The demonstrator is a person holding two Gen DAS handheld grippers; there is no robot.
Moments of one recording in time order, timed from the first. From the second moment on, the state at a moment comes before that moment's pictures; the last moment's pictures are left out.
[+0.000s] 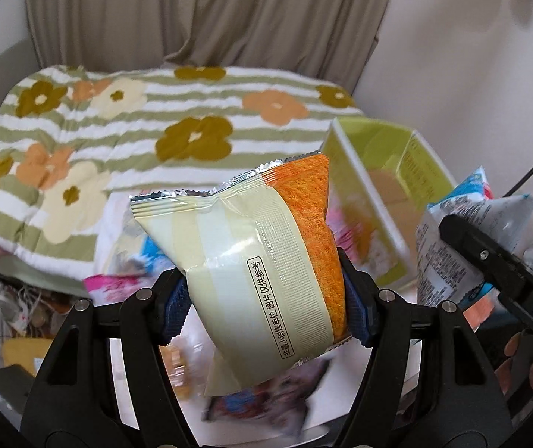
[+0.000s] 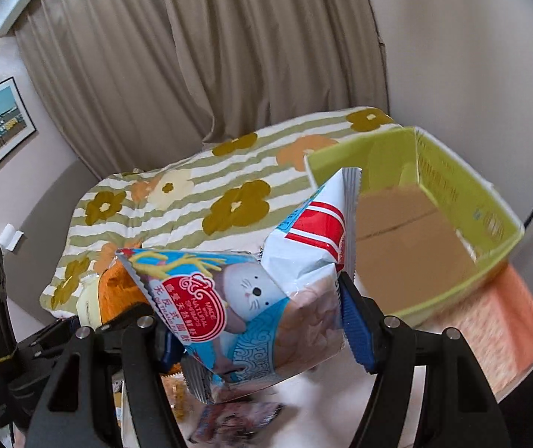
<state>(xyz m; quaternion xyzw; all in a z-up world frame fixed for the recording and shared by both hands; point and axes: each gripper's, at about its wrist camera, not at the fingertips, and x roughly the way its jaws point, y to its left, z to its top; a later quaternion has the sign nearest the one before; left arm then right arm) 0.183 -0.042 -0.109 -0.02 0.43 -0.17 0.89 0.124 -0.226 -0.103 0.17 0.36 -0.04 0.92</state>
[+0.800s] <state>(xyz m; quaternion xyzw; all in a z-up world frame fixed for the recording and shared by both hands) 0.251 -0.274 -0.145 0.00 0.49 -0.18 0.85 0.176 -0.443 -0.133 0.12 0.41 0.00 0.90</state>
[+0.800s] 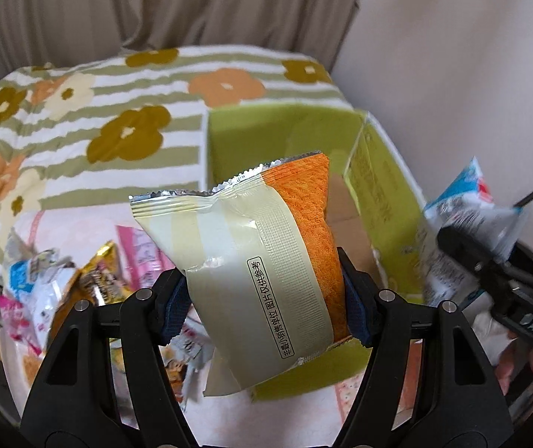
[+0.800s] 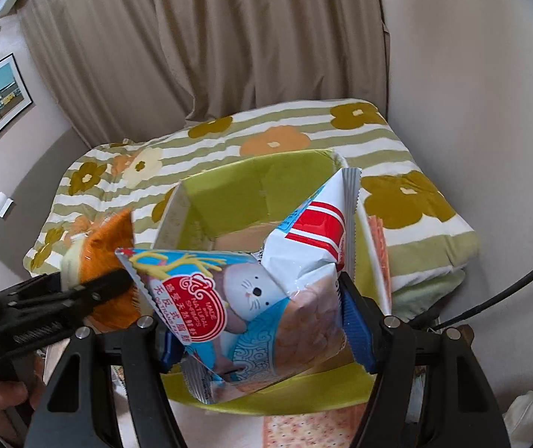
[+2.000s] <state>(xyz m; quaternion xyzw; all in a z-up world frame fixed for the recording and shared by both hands) 0.249 -0.243 -0.159 0.03 0.50 -0.18 0.85 0.209 -0.428 -0.171 0.00 0.48 0.03 0.88</state>
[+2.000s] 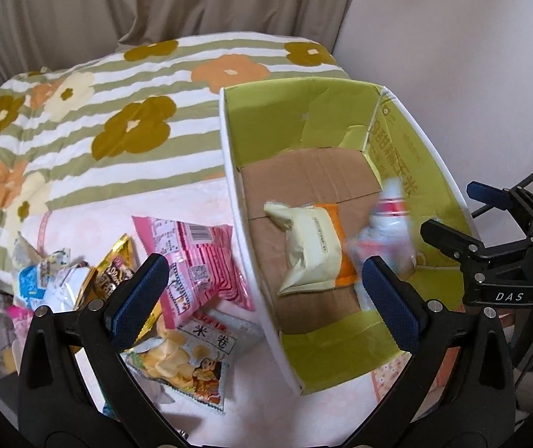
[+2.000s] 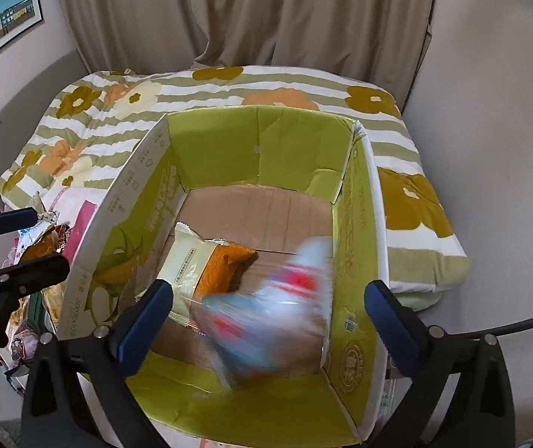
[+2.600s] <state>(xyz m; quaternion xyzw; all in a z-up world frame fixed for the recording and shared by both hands) 0.183 -0.217 -0.101 0.00 0.43 -0.14 0.89 0.143 -0.430 -0.105 0.05 0.38 0.07 0.92</state>
